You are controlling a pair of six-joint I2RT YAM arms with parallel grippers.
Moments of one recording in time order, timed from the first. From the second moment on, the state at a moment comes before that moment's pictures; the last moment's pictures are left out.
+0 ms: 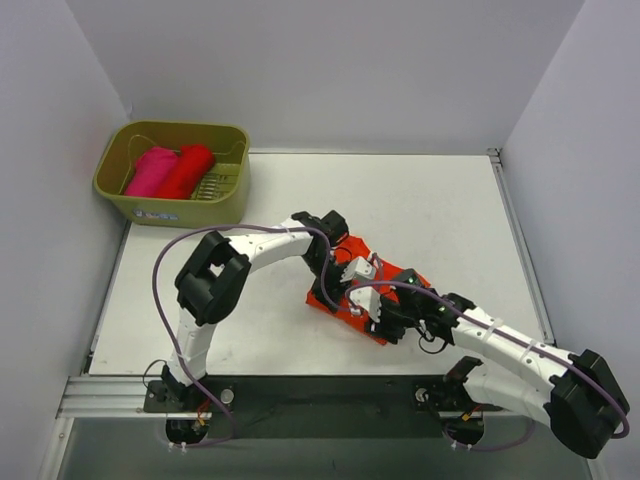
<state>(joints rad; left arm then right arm) -0.81 2.07 1.53 -0.94 0.75 0.92 0.71 0.98 0.42 -0.39 -0.35 -0.63</state>
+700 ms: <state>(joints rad) -0.75 2.35 1.97 -1.28 0.86 0.99 0.34 1.37 0.78 -0.88 -0.71 -0.83</state>
